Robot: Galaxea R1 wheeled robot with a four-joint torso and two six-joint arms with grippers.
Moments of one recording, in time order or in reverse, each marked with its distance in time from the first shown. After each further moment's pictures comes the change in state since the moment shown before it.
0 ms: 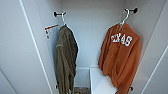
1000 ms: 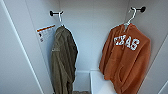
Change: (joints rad) left arm -0.001 0.005 0.000 0.000 -0.003 0.001; right arm 0.006 0.002 0.000 0.000 0.003 0.000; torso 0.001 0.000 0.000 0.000
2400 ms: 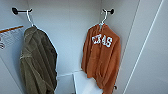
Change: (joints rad) left arm -0.006 0.011 0.002 0.001 0.001 0.004; right arm -0.011 0.001 0.000 0.000 -0.004 0.000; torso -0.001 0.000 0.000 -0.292
